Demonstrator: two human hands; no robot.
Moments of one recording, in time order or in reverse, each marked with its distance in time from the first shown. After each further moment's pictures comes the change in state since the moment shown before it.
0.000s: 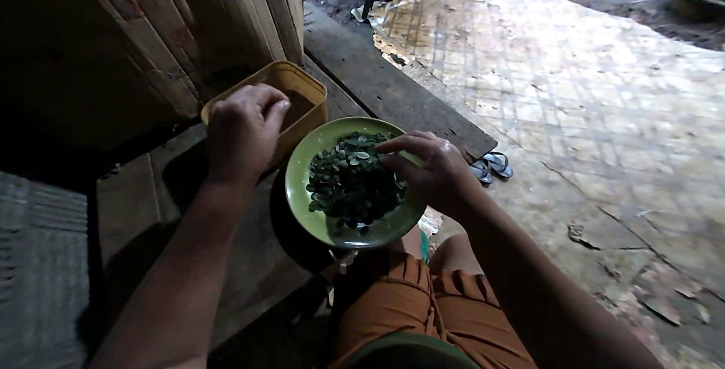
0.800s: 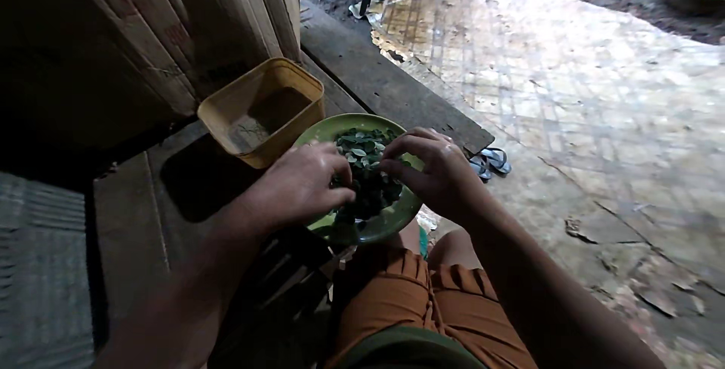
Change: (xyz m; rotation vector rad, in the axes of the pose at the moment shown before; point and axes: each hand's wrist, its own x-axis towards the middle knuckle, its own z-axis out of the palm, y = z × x) left_hand -0.029 0.049 0.005 -0.166 -0.696 0.279; right_hand -0.009 -0.006 -0.004 -0.033 0.022 -0.077
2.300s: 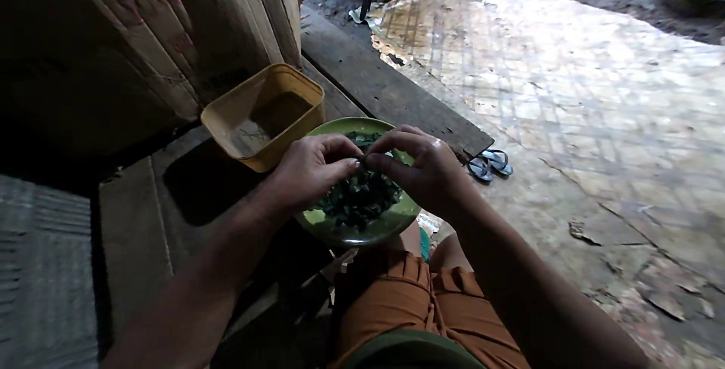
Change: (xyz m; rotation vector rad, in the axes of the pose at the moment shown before) left_hand 0.010 0.008 0.002 -0.597 0.232 -0.170; right_hand 0.012 -0.018 0.004 0.160 0.025 0.038
